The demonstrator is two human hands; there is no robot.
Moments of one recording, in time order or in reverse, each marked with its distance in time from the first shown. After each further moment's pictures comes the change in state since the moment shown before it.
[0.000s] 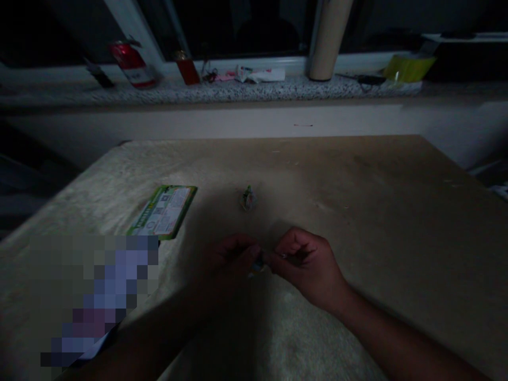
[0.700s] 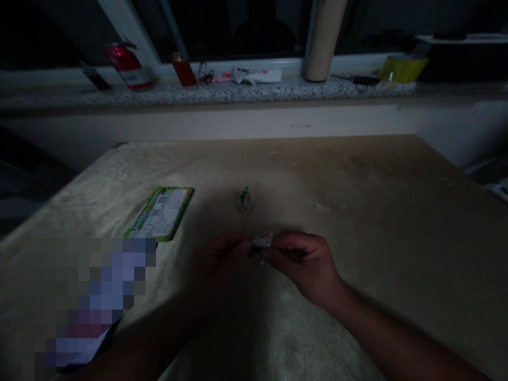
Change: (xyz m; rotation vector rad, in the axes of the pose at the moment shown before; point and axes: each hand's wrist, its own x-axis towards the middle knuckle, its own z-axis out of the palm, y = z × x) left_hand -0.001 0.004 -0.002 0.062 0.095 0.144; right_hand 0.004 -0.001 0.002 0.063 -0.013 -0.086
